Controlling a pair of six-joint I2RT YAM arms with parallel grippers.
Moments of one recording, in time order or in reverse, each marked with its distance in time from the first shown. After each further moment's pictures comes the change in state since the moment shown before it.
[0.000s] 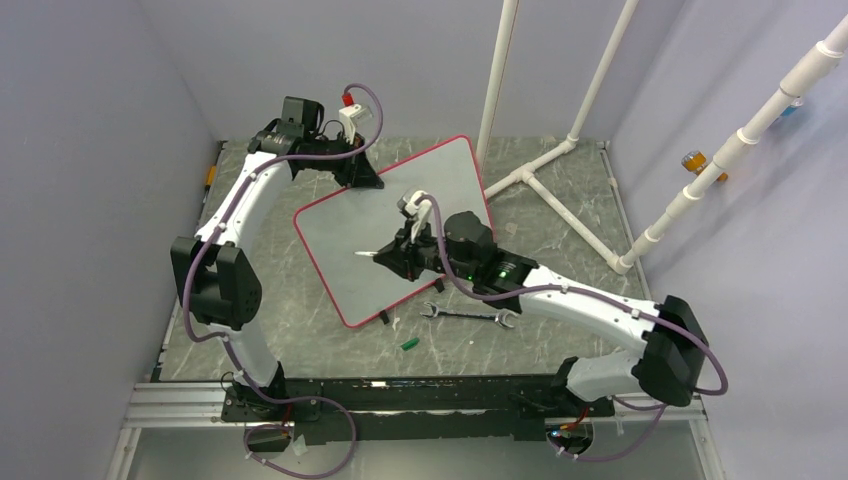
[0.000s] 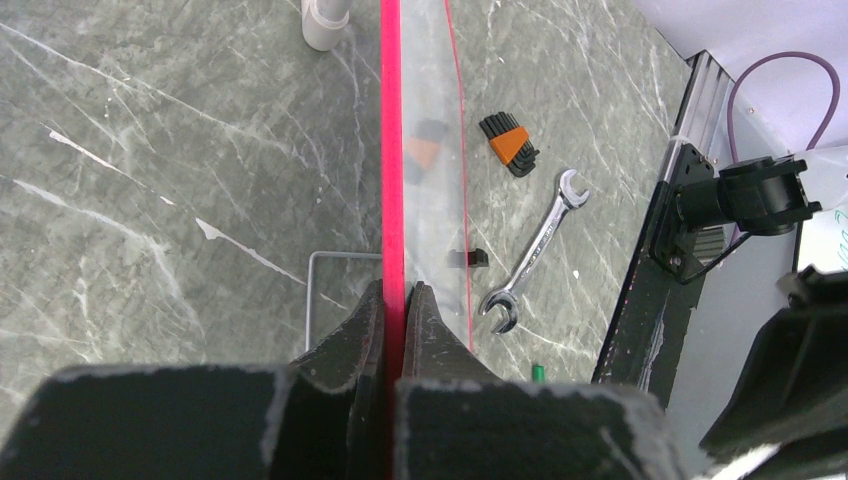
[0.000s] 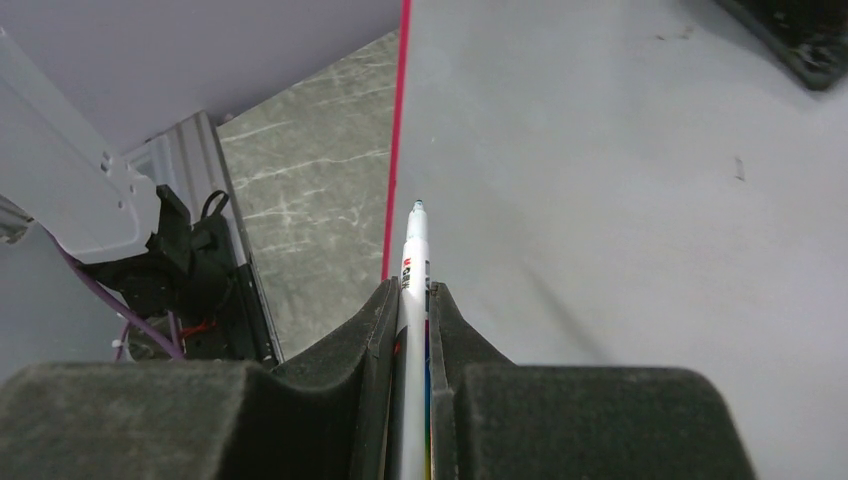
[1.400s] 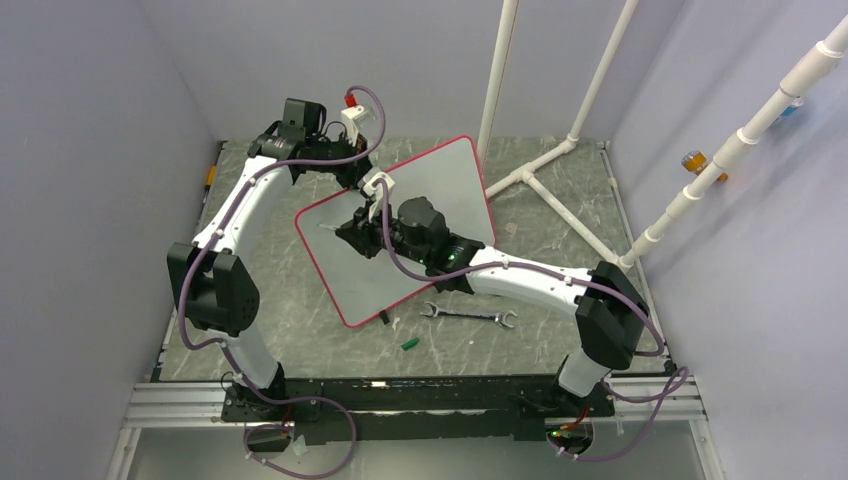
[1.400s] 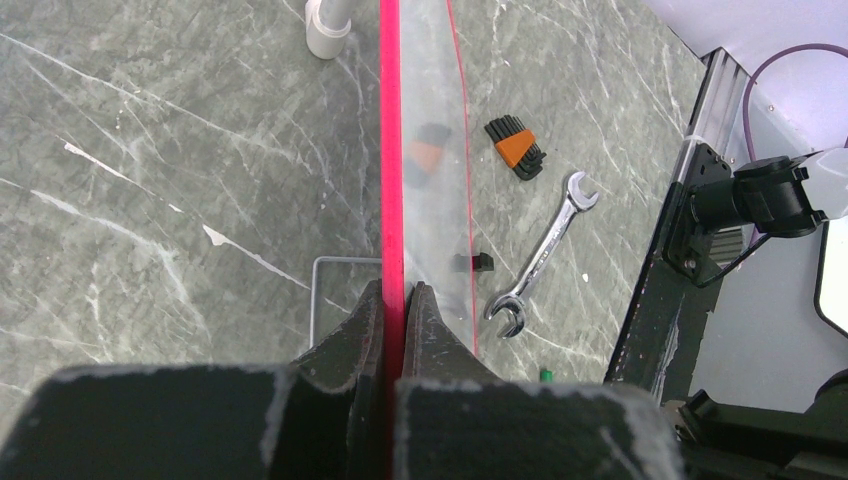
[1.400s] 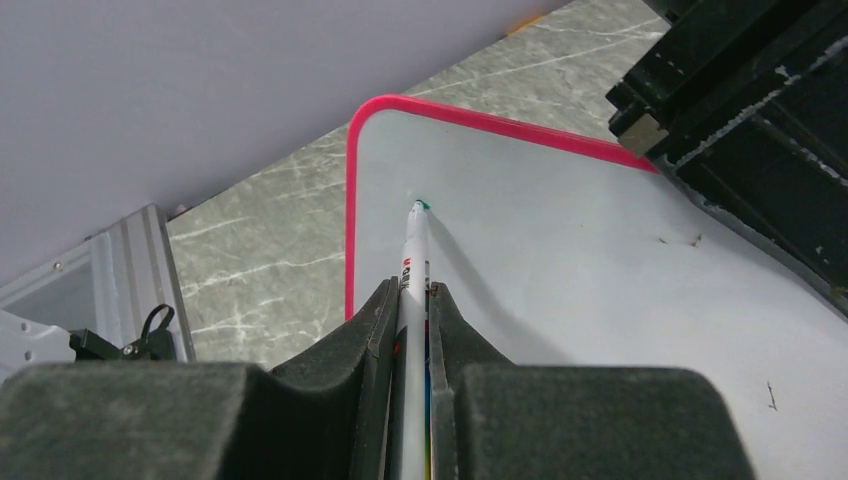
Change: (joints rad) left arm -0.023 -0.042 -0.035 0.033 -0.034 -0.002; right arm 0.043 0.344 0.243 0.183 0.125 -0.008
